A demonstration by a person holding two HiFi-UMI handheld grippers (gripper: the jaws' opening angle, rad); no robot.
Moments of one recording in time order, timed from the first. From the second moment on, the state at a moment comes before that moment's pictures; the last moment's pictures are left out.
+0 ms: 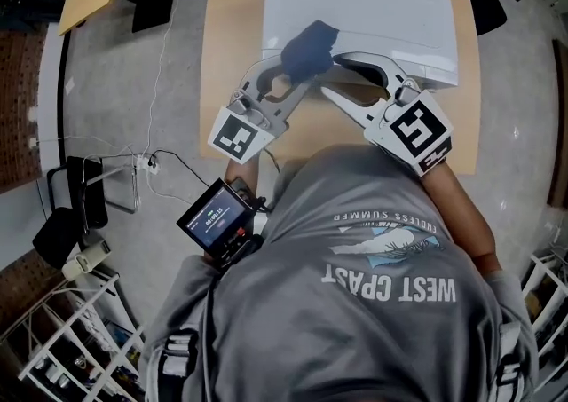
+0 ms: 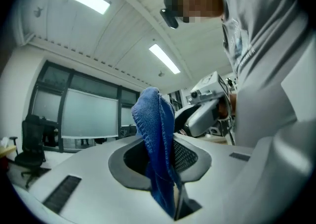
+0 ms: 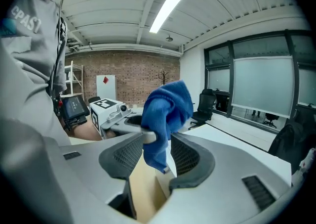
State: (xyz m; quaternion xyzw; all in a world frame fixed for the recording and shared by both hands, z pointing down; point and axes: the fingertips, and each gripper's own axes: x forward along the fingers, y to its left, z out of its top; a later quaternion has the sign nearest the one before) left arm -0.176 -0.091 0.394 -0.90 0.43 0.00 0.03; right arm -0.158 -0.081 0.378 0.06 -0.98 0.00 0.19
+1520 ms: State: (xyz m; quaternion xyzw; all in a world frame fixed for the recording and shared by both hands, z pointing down) left arm -0.355 -0.200 0.573 -0.78 0.52 -0.33 0.03; right arm -0.137 -0.103 0.438 0.20 -0.95 0.09 0.24
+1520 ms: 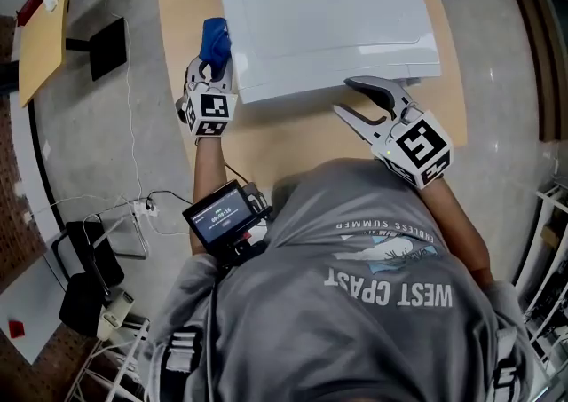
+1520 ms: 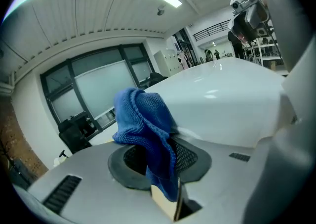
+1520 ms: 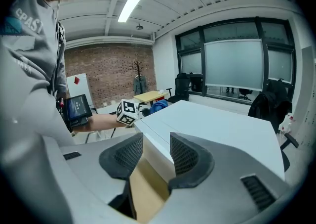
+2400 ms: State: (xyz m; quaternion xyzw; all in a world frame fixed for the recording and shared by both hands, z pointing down) left arm -0.341 -0.142 0.754 -0.82 0.29 -0.50 -0.05; right arm -0.161 -0.112 0.447 0.21 -0.93 0.12 0.29
